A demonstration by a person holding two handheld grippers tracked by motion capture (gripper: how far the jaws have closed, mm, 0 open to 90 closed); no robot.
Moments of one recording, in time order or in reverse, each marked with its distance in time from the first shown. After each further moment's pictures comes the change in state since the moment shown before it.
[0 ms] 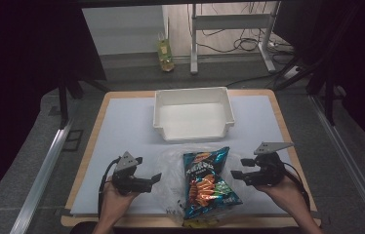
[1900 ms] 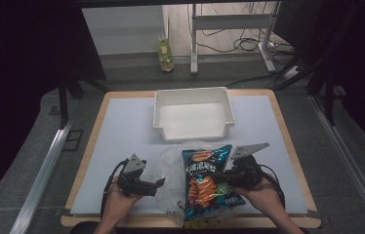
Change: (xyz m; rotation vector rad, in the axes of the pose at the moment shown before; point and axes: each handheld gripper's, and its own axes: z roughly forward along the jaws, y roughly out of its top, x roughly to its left) left arm -0.007 -0.003 0.014 0.084 -0.001 0.053; right arm 0.043 0.021 0.028 0.008 0.219 -0.006
